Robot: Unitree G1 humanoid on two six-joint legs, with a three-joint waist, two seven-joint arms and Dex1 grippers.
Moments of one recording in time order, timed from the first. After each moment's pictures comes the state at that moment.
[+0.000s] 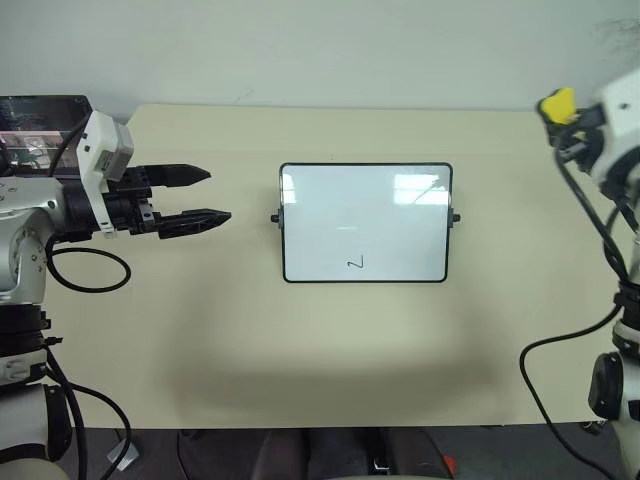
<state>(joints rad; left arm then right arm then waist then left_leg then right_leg) -0.64 1.00 0.18 0.16 -0.50 0.51 -1.29 -0.68 -0.69 -0.38 -0.04 -0.09 0.63 0.60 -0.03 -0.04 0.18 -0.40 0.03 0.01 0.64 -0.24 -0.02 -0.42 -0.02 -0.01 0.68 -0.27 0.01</state>
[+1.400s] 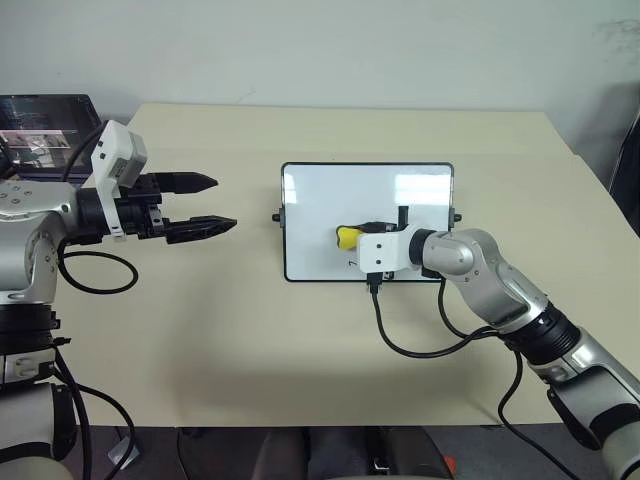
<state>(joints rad) -0.64 0.99 0.15 0.17 -0.48 0.50 -1.30 -0.75 -0.55 0.57 -0.04 -0.45 0.20 0.72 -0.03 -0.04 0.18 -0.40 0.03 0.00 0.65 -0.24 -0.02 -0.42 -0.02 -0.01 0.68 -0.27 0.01</state>
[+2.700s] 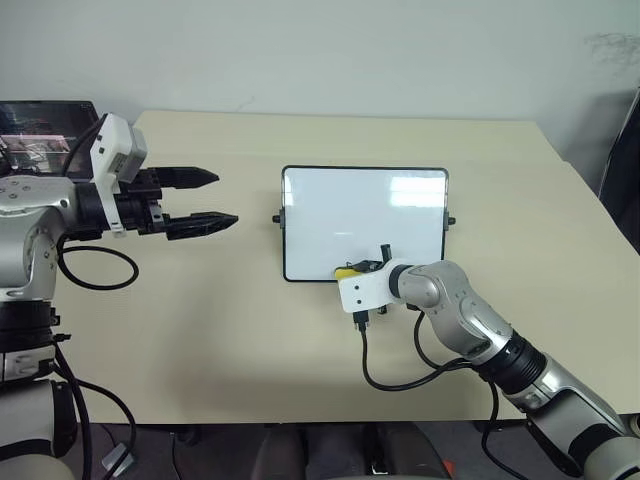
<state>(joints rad) -0.66 0.99 0.15 0.17 -0.48 0.50 -1.30 -0.62 -0.43 0.64 -0.08 -0.72 0.31 0.87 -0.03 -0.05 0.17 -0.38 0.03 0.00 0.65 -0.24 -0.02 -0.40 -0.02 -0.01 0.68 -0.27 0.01</state>
